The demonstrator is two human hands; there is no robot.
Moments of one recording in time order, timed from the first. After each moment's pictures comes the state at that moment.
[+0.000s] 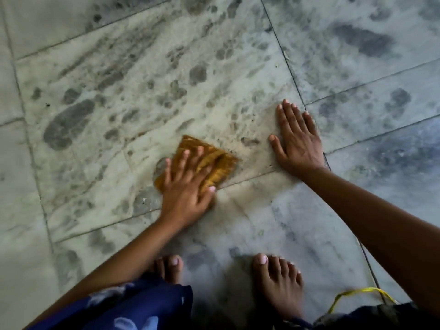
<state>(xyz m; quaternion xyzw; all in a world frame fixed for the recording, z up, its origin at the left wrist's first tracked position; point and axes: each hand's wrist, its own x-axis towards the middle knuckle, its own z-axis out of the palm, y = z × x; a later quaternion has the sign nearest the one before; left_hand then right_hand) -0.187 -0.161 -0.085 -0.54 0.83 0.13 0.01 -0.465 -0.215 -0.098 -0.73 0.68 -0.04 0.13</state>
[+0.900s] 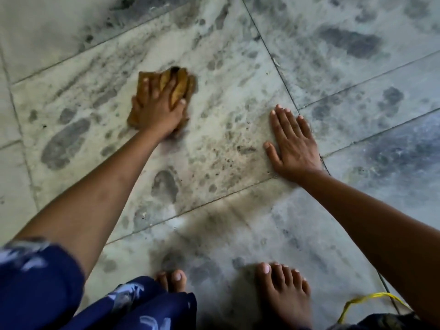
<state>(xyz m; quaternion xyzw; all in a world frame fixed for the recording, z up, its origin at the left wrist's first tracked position) -0.197 -0.356 -0.066 -0.70 0.69 0.15 0.05 -0.464 -0.216 -0.099 -0.72 0.68 -0.03 0.12</state>
